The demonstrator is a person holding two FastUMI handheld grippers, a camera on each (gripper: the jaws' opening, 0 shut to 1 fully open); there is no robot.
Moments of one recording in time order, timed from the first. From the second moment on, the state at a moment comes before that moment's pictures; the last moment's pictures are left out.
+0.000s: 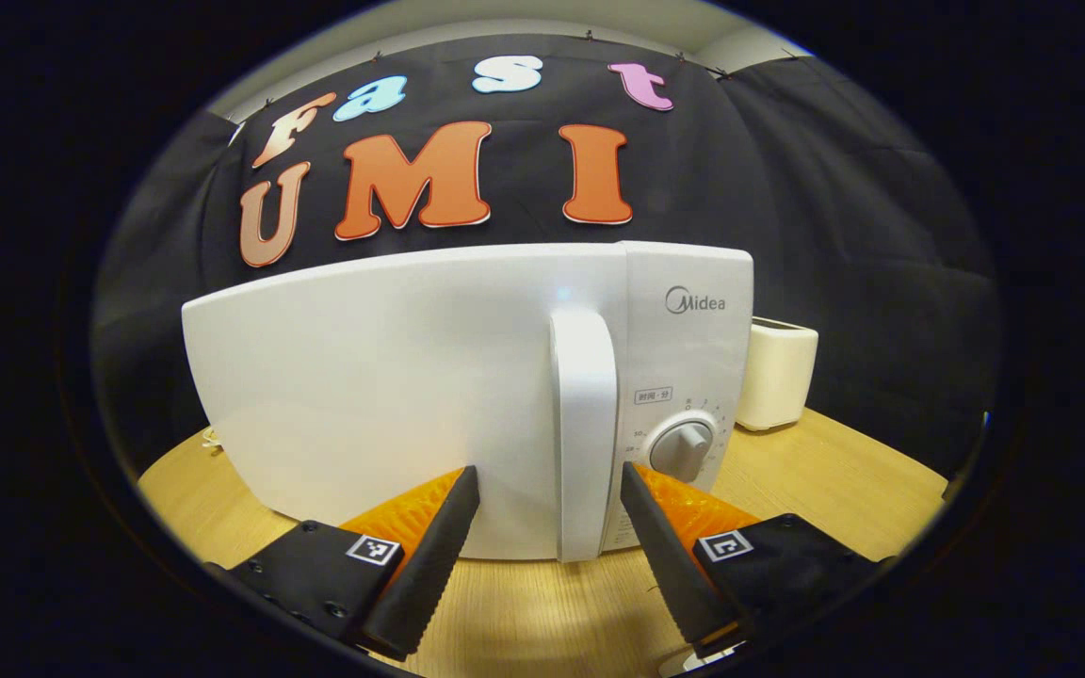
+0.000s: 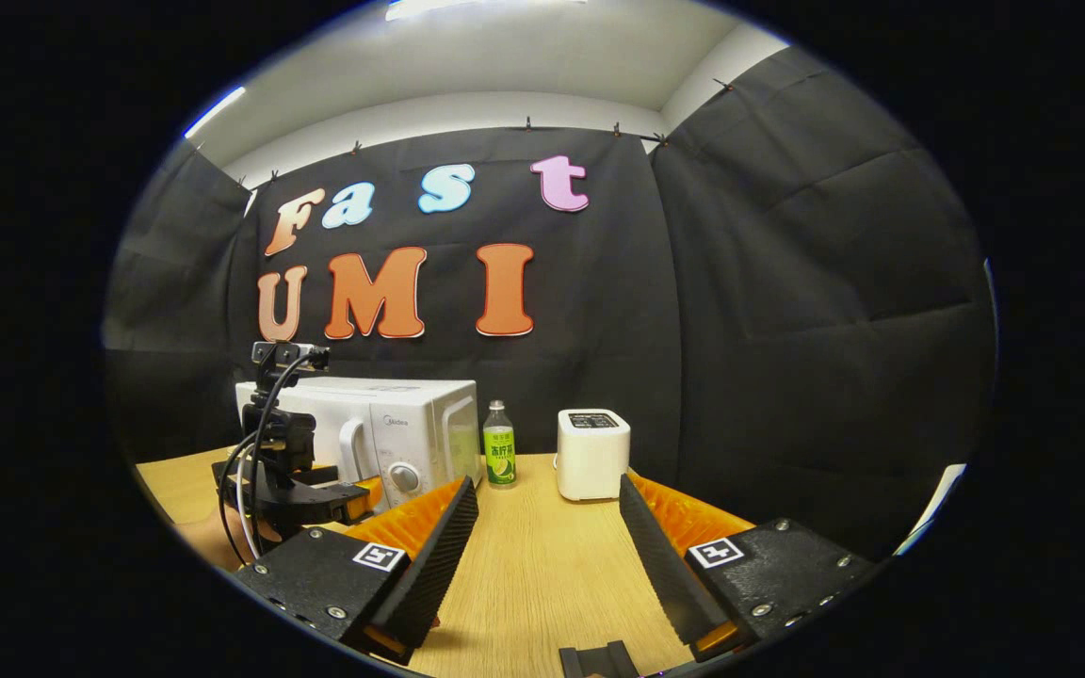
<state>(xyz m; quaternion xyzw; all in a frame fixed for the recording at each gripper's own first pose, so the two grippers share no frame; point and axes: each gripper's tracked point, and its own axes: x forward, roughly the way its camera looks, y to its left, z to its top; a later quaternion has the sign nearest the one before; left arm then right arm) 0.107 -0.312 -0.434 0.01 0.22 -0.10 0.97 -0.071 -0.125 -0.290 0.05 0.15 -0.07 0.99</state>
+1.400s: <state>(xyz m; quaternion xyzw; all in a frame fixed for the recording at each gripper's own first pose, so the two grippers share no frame) -0.001 -0.270 -0.401 0.01 0.16 -0.14 0.98 -0.085 -0.065 -0.319 0.06 0.20 -0.03 0.98</state>
